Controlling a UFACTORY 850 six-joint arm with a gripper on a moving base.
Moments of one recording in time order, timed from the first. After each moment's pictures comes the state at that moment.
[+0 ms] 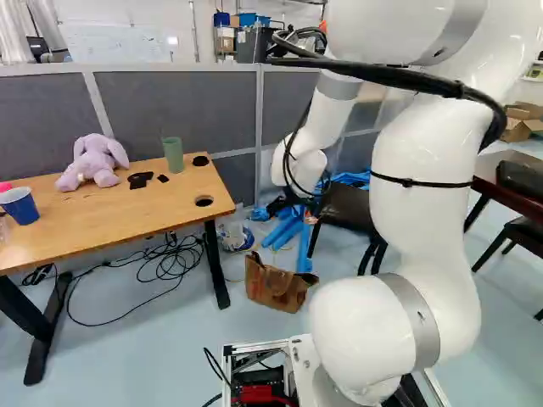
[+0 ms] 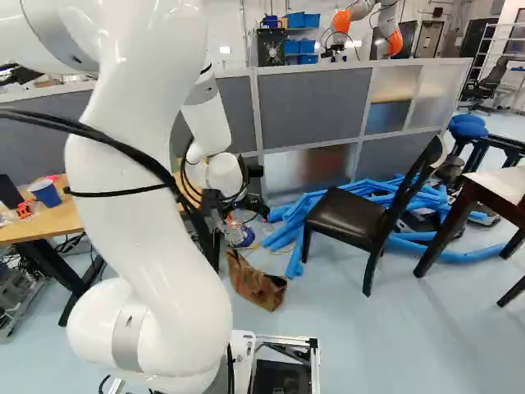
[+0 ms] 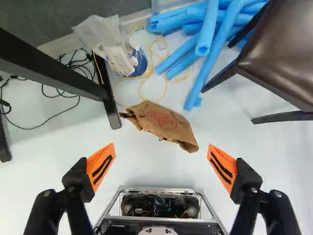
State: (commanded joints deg) arm 1.2 -19.7 -37.9 0.0 3.0 0.0
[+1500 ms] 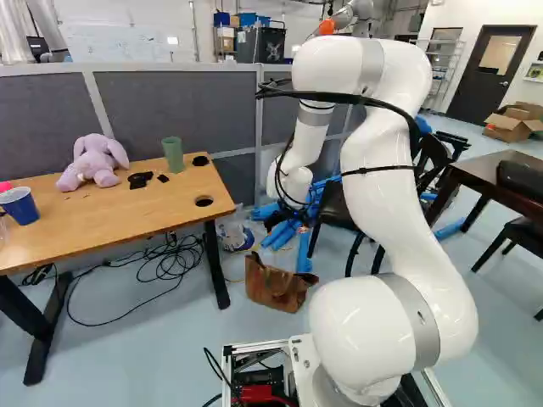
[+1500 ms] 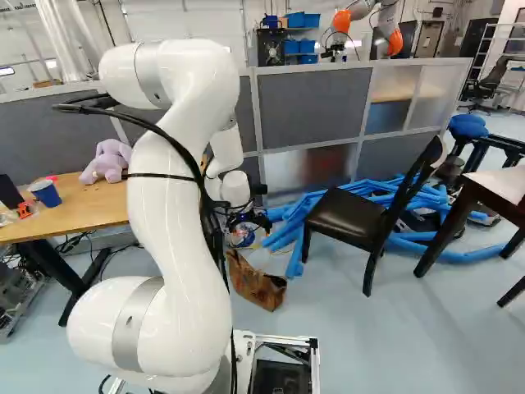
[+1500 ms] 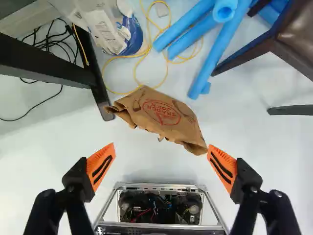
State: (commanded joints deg) arm 1.2 -39.6 -50.0 0.0 2.8 0.0
